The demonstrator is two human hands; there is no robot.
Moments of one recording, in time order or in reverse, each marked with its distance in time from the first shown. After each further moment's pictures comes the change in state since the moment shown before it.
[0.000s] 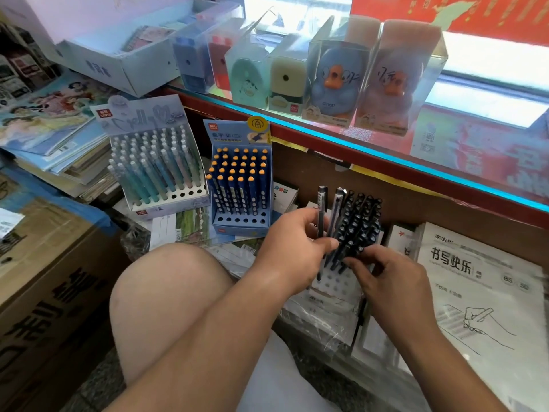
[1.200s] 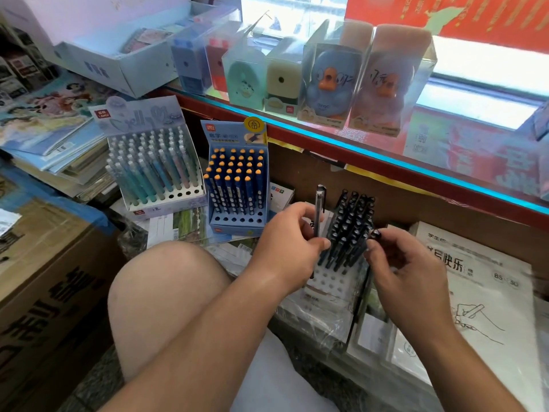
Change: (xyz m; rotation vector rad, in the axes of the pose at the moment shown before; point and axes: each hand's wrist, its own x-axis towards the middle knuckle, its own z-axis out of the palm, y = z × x) left_hand -0.002 -0.004 -0.001 0.069 0.040 0.078; right_hand -0.002 0.002 -0.022 0.301 0.134 -0.030
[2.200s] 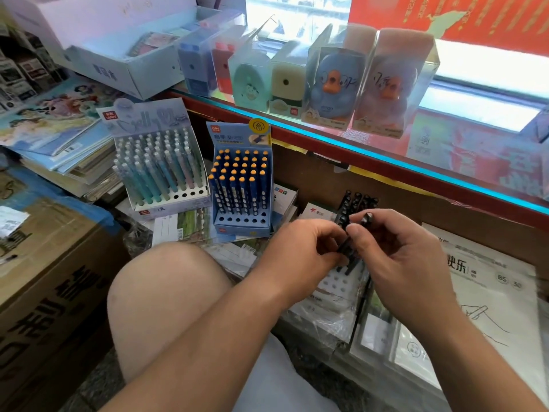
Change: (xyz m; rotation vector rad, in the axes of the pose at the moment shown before) left_hand -0.013 0.006 -0.002 0.167 -0.126 0.105; right_hand 0.009 -0.053 -0.010 0.212 -0.134 -0.085
